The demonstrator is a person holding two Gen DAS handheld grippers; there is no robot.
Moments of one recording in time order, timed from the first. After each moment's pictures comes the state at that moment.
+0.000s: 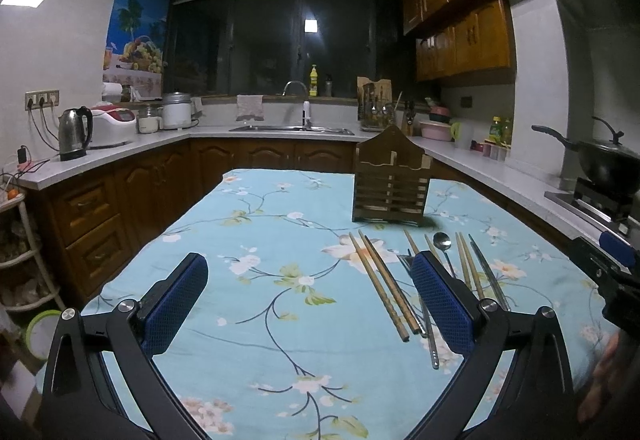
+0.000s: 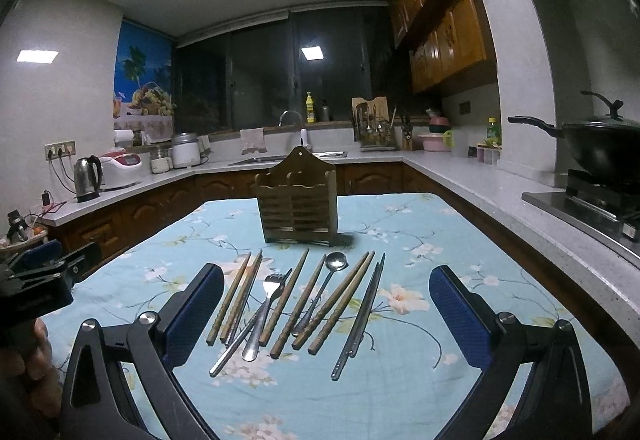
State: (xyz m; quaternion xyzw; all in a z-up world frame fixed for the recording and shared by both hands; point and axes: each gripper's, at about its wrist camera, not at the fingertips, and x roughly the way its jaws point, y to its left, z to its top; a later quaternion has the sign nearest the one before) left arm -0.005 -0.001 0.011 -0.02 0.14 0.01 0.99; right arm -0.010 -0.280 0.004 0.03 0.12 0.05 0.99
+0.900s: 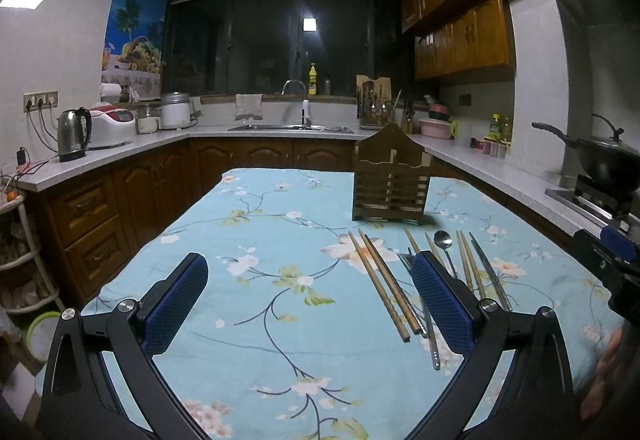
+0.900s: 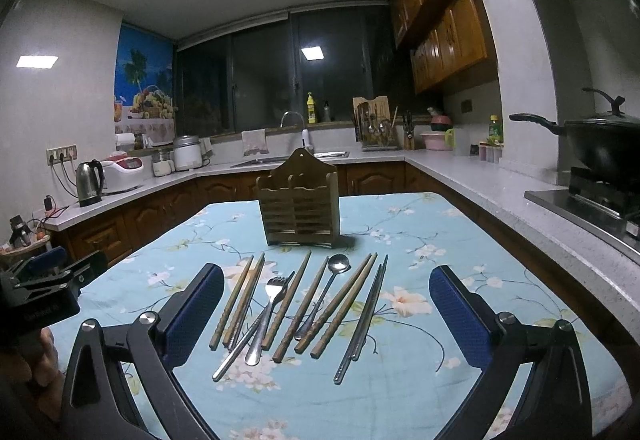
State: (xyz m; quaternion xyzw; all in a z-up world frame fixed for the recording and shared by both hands) left arm -0.002 0.001 0.005 -0.02 0.14 0.01 0.99; right arm -0.009 -0.279 0.008 0.03 0.12 0.06 0.99
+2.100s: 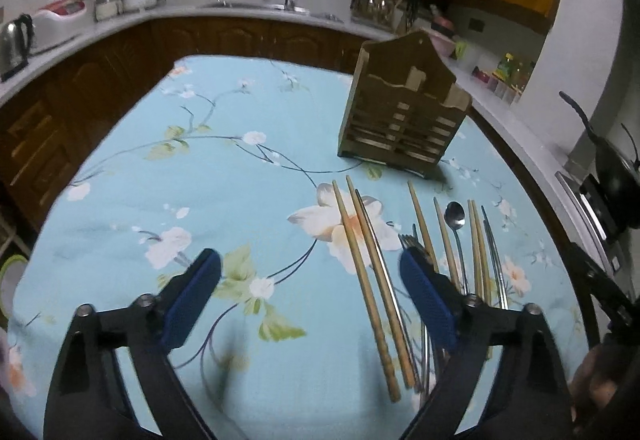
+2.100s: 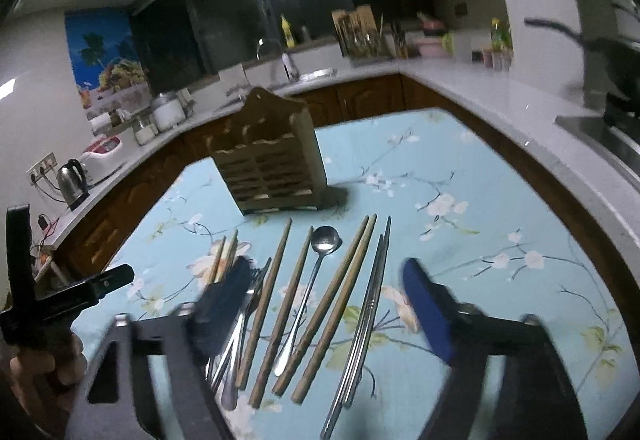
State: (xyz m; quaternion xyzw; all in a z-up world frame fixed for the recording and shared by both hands) left arm 0.175 -0.003 -0.008 -0.09 0.38 -0.05 0.92; right arm 0.127 -0.311 0.006 0.11 0.31 0.07 0.94
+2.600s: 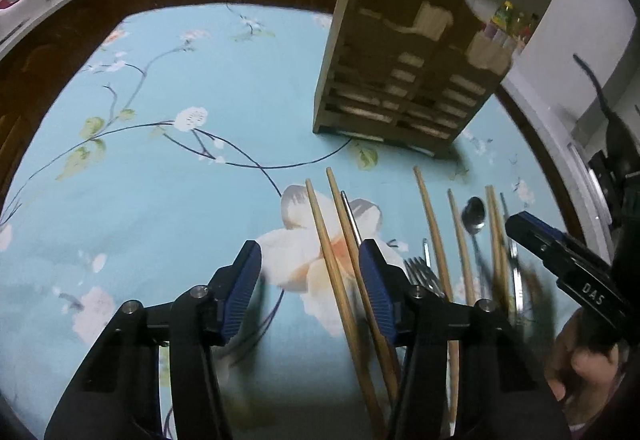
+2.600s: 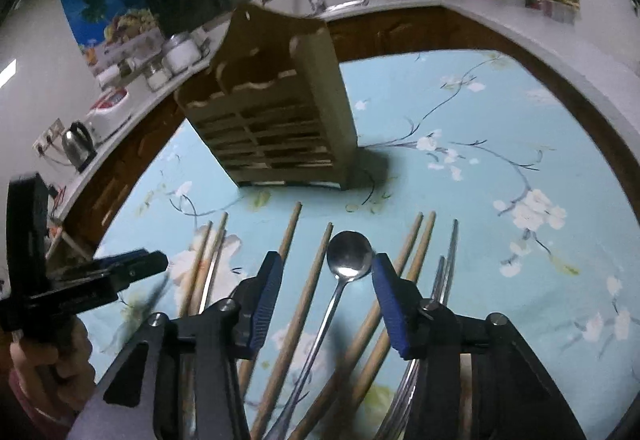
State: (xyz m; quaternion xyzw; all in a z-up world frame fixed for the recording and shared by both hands) left arm 0.277 -0.032 -0.043 -0.06 0.48 -0.10 0.87; right arm 0.245 -0.292 -0.037 0.10 0.42 0.14 0.89
